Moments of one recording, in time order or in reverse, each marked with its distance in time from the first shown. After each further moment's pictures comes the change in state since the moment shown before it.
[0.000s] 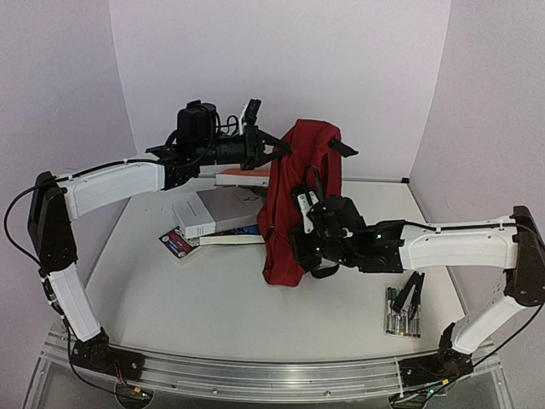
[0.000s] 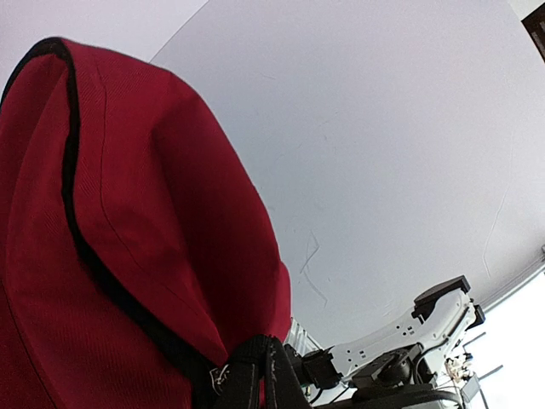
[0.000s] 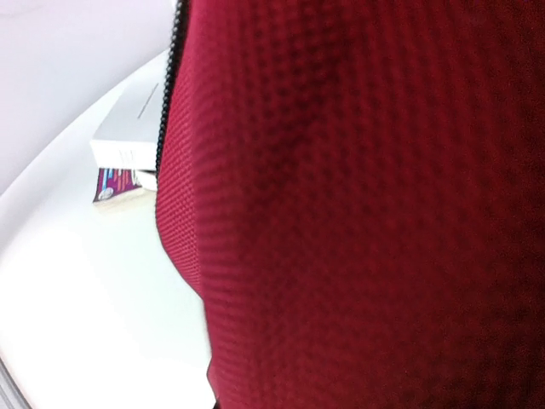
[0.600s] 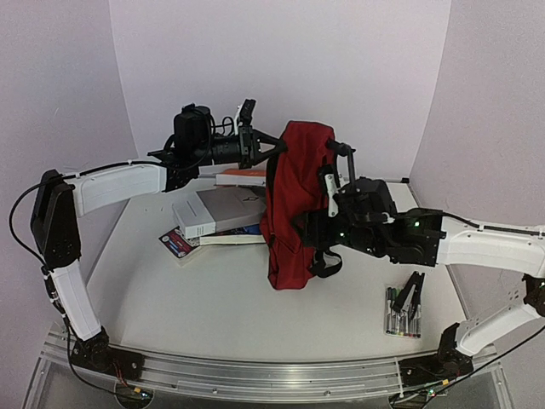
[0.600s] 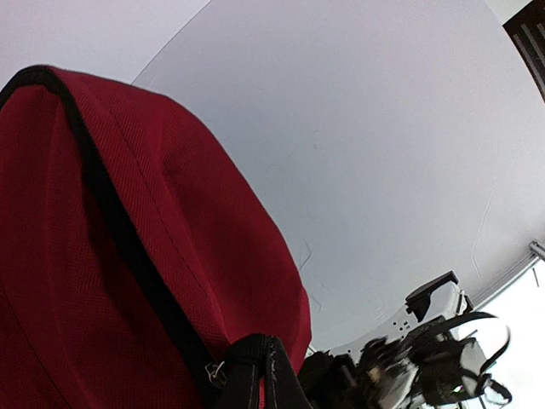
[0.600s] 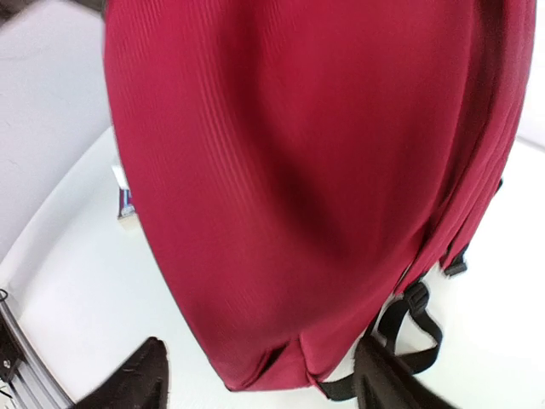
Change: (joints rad) left arm 0.048 0.039 -0.013 0.137 0.075 -0.037; right arm 0.004 -0.187 0.015 -0.161 0.013 0.105
